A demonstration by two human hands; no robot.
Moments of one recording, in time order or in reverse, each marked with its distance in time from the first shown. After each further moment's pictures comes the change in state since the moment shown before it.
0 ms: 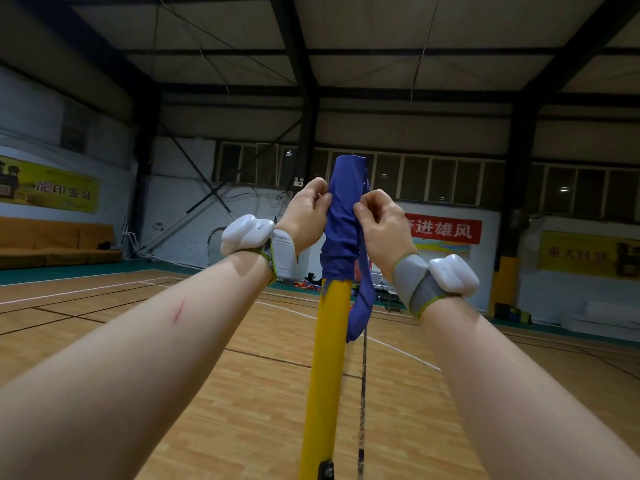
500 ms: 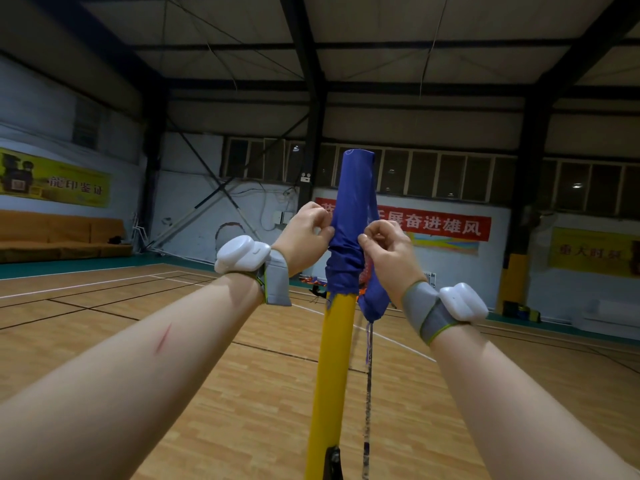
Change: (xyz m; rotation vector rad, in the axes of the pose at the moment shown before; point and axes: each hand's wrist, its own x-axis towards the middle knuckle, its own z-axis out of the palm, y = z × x) left_hand -0.028 -0.020 -0.009 0.221 -0.069 0.005; right_hand -0.034 0.018 0.003 0.075 -0.060 0.093
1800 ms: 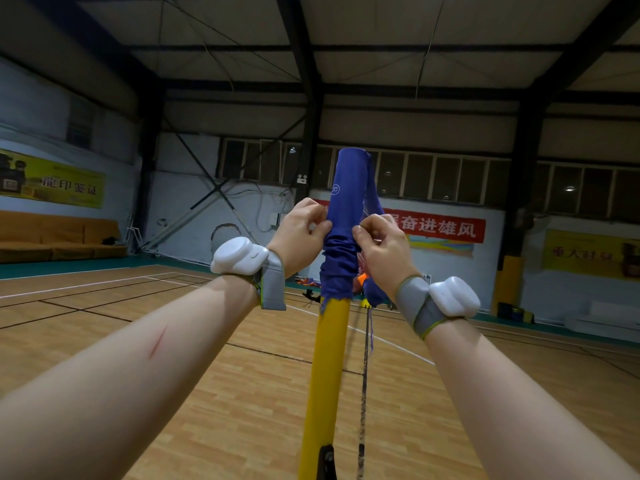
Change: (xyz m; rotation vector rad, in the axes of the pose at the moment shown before) left_hand -0.003 0.001 0.004 0.011 0.079 0.111; right_hand 0.004 -0.001 -0.002 -0.152 0.026 -0.103
